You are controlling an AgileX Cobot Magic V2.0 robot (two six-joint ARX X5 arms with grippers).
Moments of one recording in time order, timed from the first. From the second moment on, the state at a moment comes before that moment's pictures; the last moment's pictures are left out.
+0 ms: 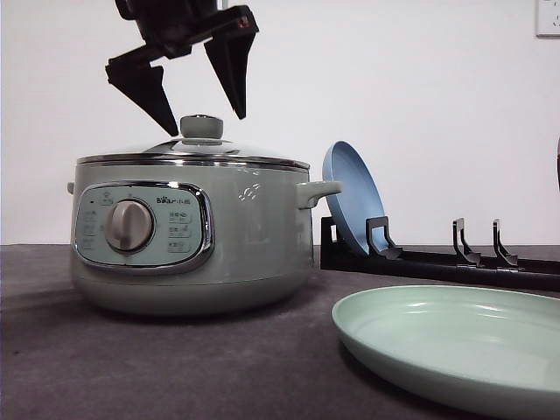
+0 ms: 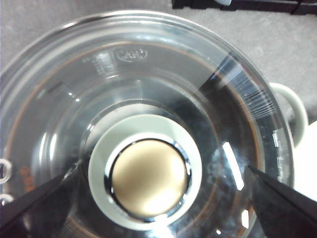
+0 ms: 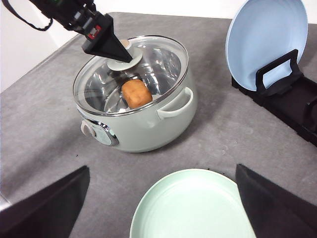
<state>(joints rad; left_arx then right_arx) -0.47 1.85 1.89 -1.09 0.10 0.01 0.34 0.58 0.95 -0.80 -0.34 0.15</state>
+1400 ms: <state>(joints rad) -0.47 1.88 2.12 -1.24 0.02 0.04 0.34 0.58 0.95 -0.80 -0.34 0.15</state>
